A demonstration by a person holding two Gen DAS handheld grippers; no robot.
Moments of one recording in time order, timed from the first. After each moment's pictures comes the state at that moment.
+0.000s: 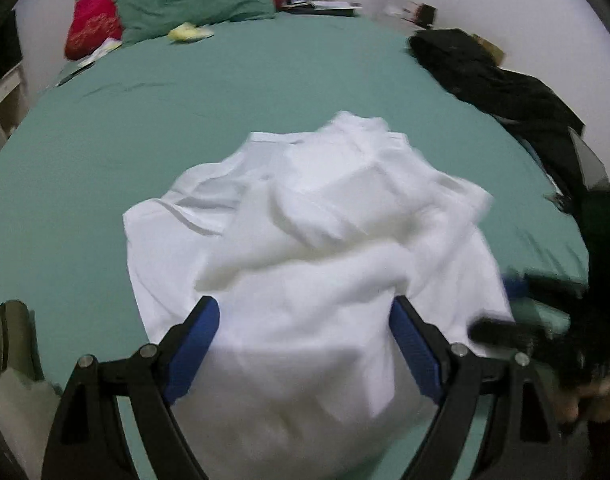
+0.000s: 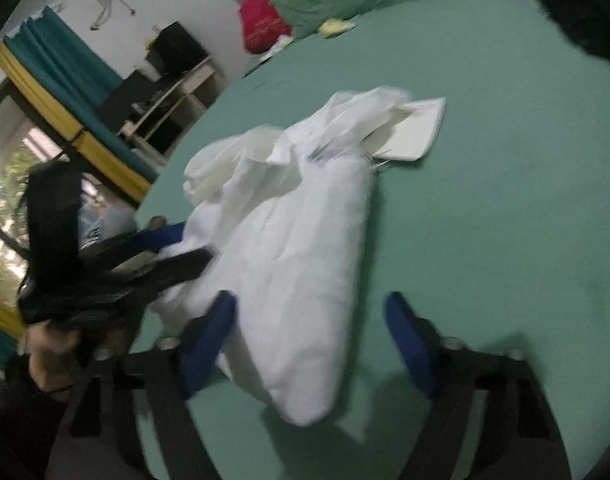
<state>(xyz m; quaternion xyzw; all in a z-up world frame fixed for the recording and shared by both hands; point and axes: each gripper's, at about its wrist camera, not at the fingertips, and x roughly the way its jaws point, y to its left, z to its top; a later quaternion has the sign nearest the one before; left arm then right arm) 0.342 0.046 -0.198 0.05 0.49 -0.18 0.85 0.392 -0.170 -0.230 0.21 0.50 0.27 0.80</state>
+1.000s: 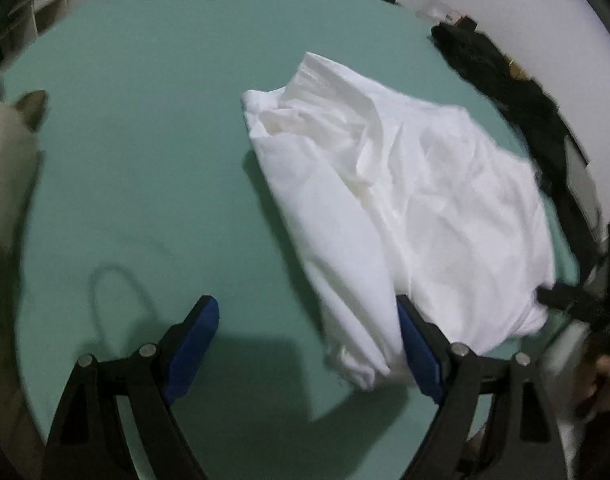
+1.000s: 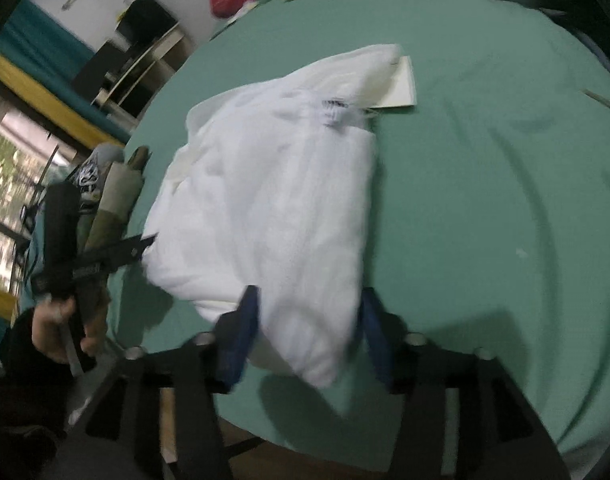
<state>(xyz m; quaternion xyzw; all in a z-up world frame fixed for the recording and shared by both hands) 0.179 0.049 -0.222 -0.04 0.56 -0.14 0.82 0.283 -0.244 -0.193 0.16 0.56 0.19 0.79</state>
